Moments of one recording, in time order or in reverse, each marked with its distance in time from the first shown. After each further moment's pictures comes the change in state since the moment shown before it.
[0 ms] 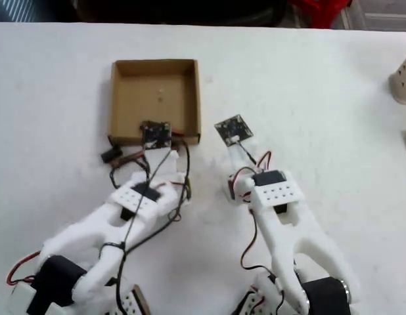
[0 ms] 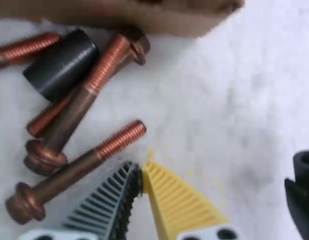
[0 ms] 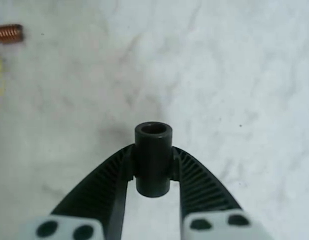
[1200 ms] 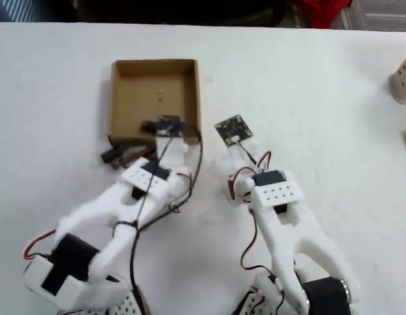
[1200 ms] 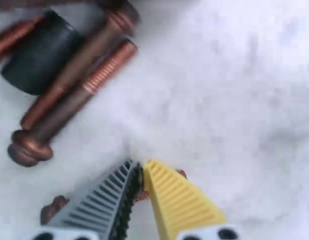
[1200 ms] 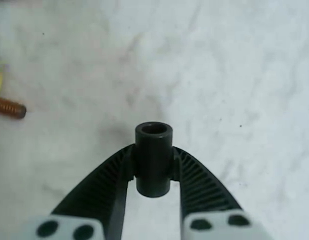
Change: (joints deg) left arm 2.5 9.8 -13.1 18.8 -13.1; right arm 0.0 0.0 0.0 0.0 0.2
